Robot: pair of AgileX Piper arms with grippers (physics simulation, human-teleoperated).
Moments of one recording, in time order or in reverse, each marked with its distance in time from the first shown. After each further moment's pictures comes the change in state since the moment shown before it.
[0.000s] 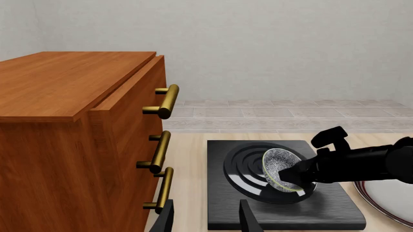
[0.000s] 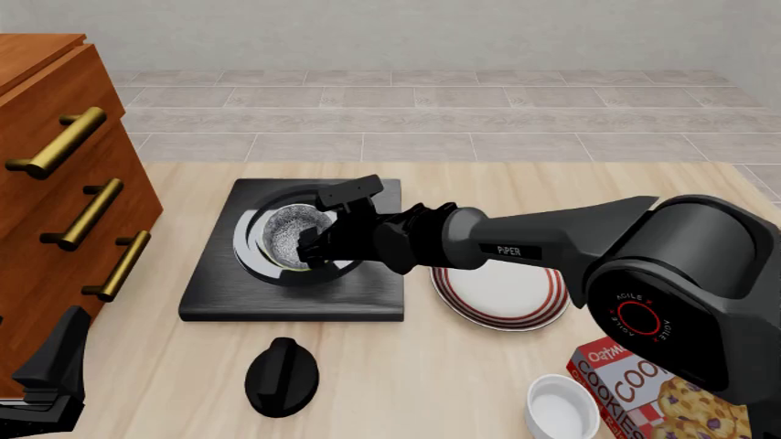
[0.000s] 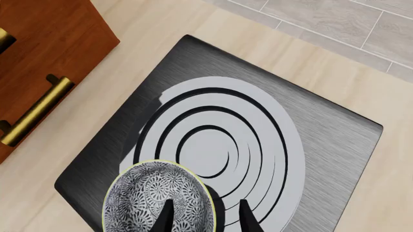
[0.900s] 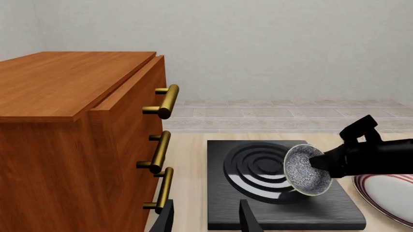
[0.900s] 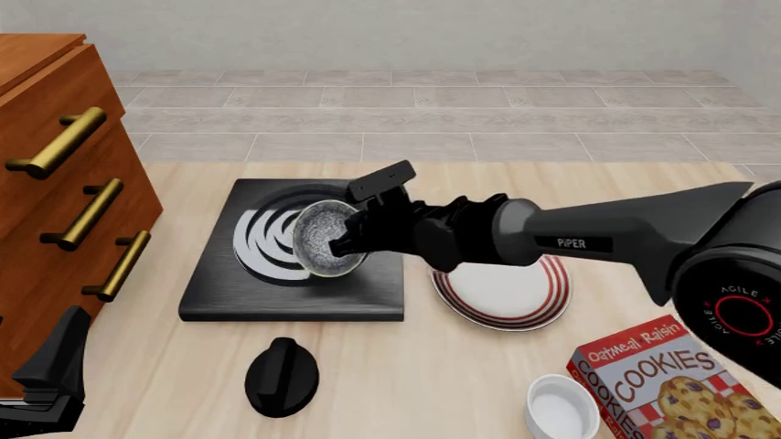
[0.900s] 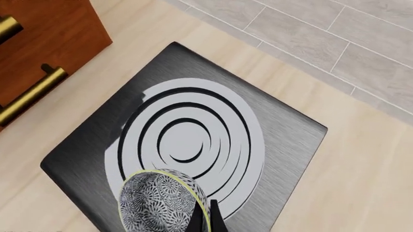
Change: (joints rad) left arm 0.000 0.000 0.000 0.000 0.000; right arm -0.055 -0.159 0.190 -0.084 -0.074
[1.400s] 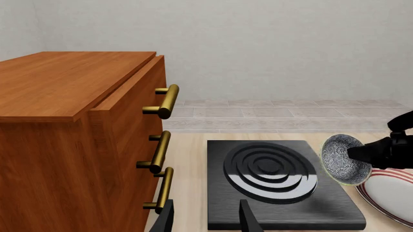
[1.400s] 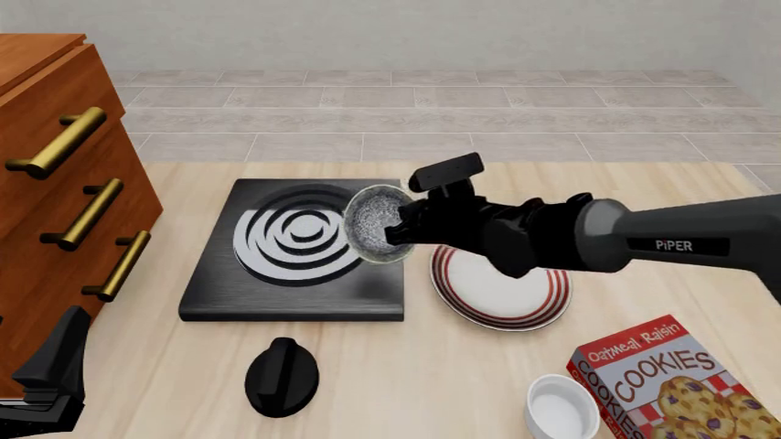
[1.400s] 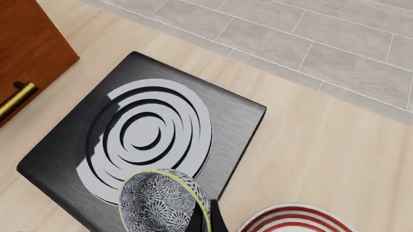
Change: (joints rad) left arm 0.000 0.000 0.000 0.000 0.000; right arm -0.116 -0.191 0.242 -0.109 0.041
